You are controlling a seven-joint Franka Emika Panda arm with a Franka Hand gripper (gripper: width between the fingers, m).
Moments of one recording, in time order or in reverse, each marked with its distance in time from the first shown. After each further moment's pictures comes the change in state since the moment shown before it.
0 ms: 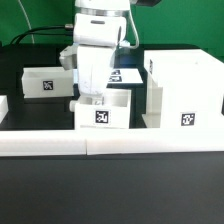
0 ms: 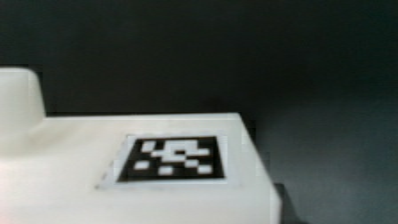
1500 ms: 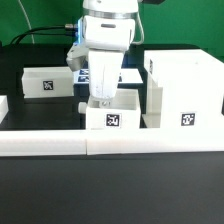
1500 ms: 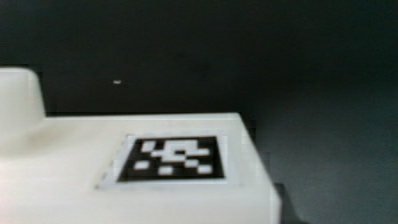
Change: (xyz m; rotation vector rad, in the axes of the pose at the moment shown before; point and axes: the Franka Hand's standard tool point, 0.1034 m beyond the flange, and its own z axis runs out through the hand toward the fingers) arm 0.002 -0.001 -0.001 0.063 -0.013 -0.060
